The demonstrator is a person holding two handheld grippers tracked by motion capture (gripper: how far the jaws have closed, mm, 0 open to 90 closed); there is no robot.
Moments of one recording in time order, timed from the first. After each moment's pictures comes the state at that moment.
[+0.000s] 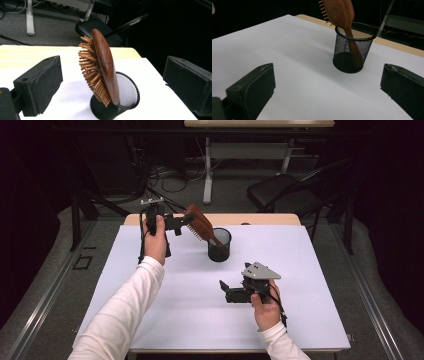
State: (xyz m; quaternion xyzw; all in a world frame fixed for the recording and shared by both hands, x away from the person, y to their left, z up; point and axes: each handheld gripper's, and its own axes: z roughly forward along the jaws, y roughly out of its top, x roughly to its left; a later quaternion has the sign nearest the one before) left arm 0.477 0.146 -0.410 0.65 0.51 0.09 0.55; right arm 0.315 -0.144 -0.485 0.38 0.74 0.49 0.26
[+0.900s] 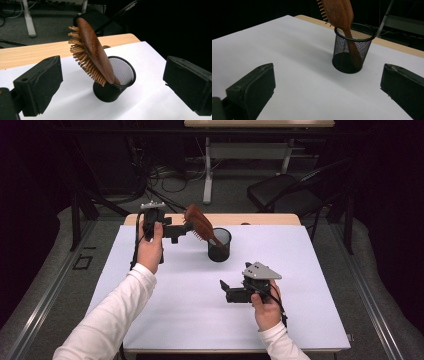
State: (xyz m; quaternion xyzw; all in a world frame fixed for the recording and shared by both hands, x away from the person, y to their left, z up) left arm 0.448 0.146 -0.397 0.71 0.46 0.11 0.52; right arm 0.315 -0.145 -0.483 0.38 0.74 0.49 0.26
